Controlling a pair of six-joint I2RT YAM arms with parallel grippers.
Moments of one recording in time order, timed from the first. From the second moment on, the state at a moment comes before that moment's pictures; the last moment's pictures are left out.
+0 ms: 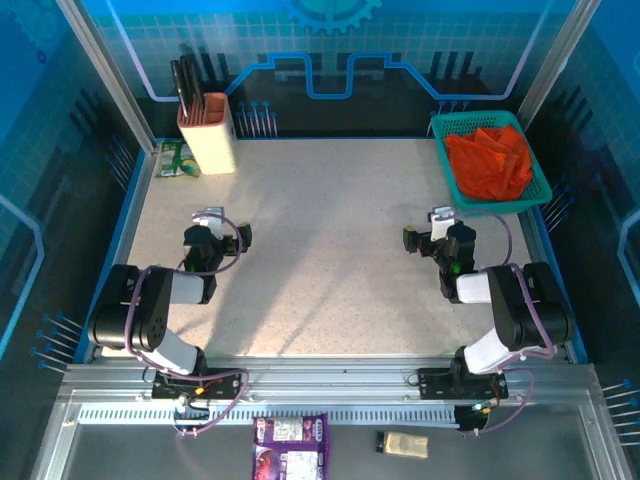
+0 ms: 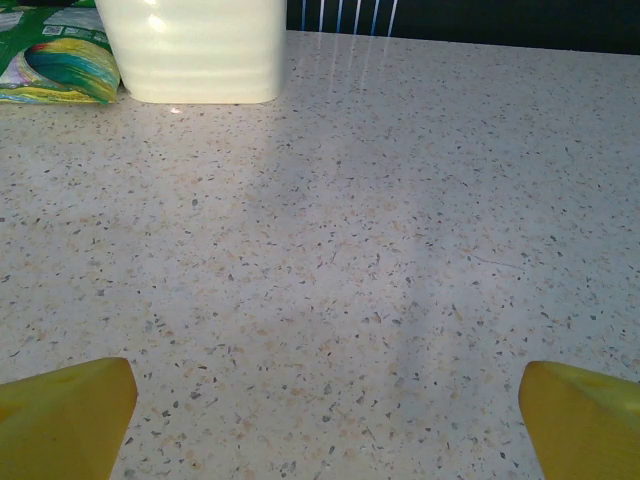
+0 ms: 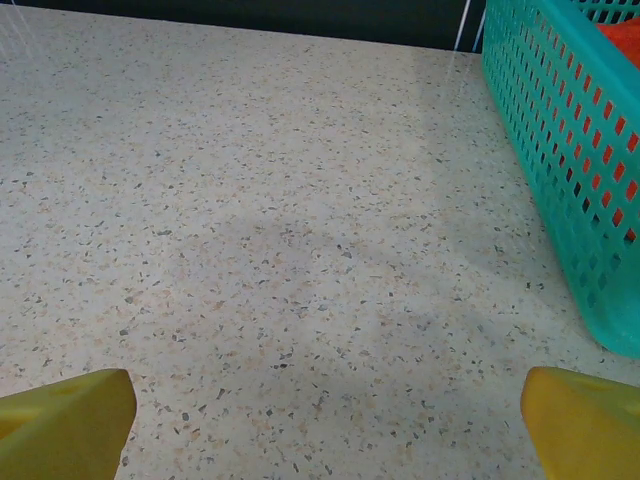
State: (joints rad) left arm -0.01 1.55 0.37 0.80 0.00 -0.11; right arm 0.06 1.55 0.38 0.78 -0.05 -0.07
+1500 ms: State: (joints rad) left arm -0.04 1.24 0.45 0.47 -0.09 -0.16; right arm 0.07 1.27 0.46 0.54 0.04 -0.05
